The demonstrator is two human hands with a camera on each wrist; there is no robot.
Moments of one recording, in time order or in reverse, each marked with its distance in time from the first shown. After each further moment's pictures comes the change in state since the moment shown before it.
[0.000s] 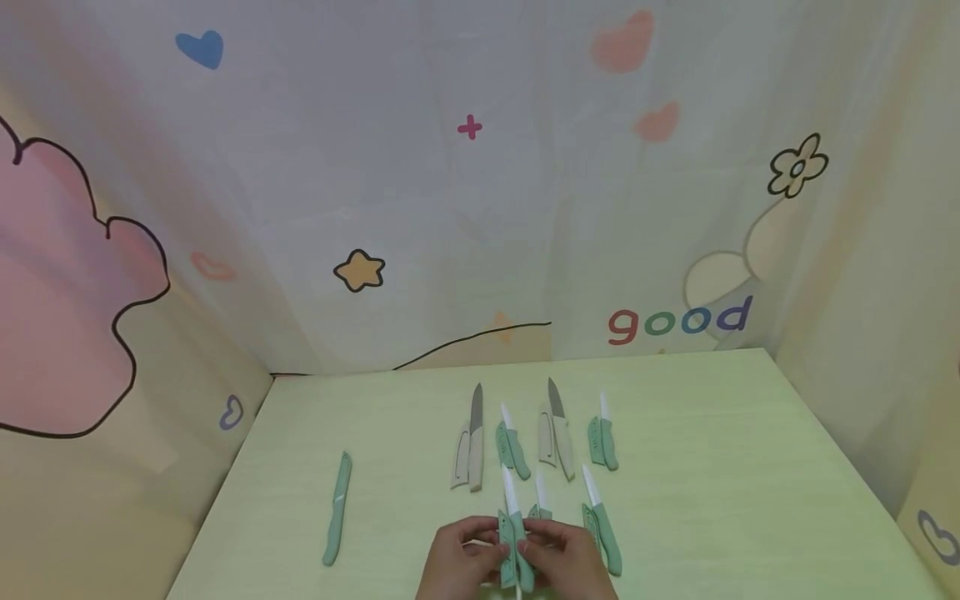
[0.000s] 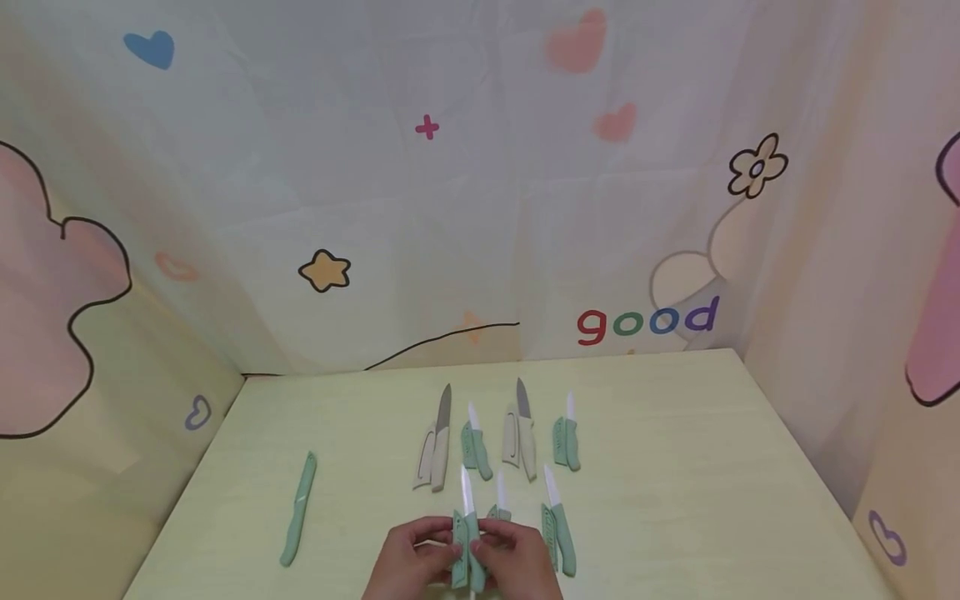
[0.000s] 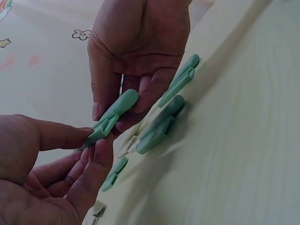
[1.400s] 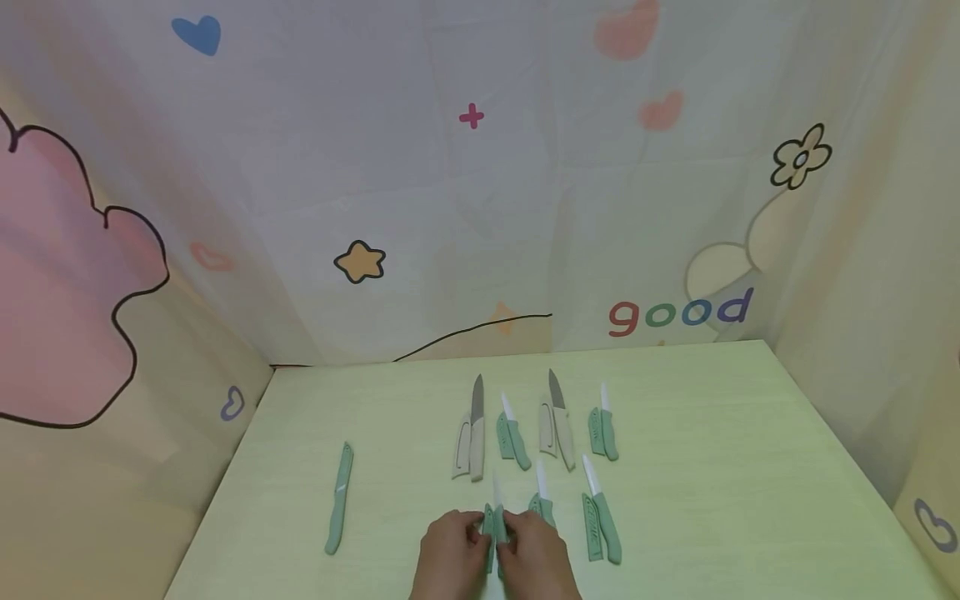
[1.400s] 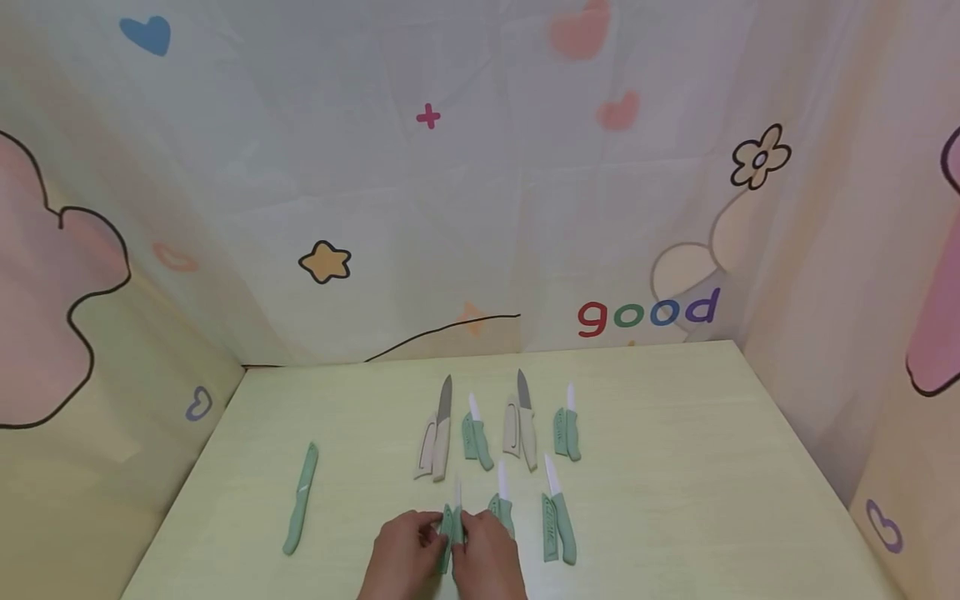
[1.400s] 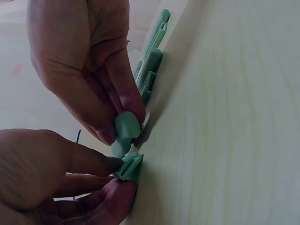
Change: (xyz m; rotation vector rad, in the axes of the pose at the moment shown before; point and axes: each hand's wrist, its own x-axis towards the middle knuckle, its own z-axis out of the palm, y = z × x) left_hand 0.004 -0.002 -0.005 0.838 0.226 0.134; right_hand 0.009 -0.010 0.043 -0.739 0.102 -0.139
